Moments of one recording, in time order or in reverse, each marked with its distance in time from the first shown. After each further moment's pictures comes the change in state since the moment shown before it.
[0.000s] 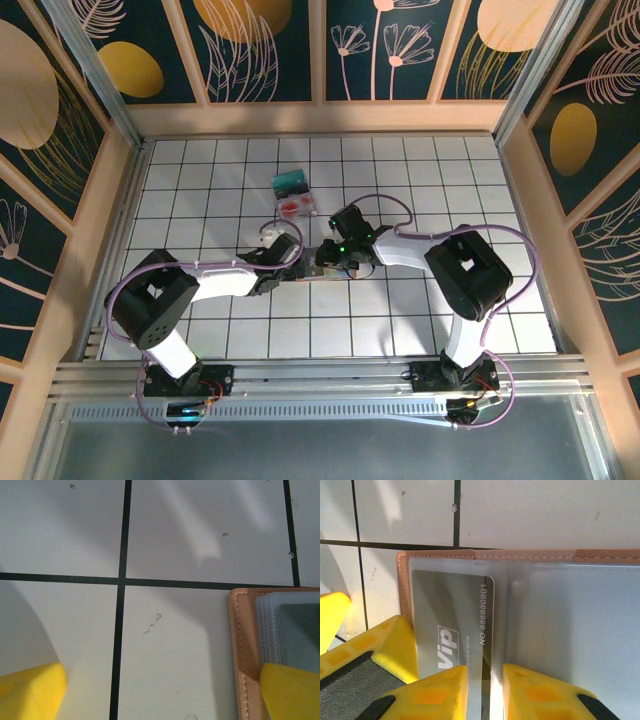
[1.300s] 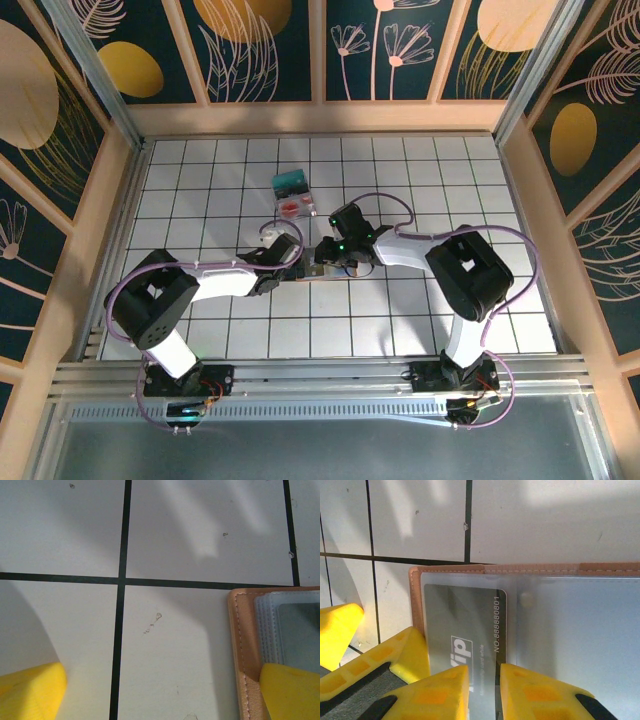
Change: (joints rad) left arm 0.000 -0.001 -0.004 0.004 0.000 0.000; right arm -0.001 -0.003 0.000 0.032 0.013 0.026
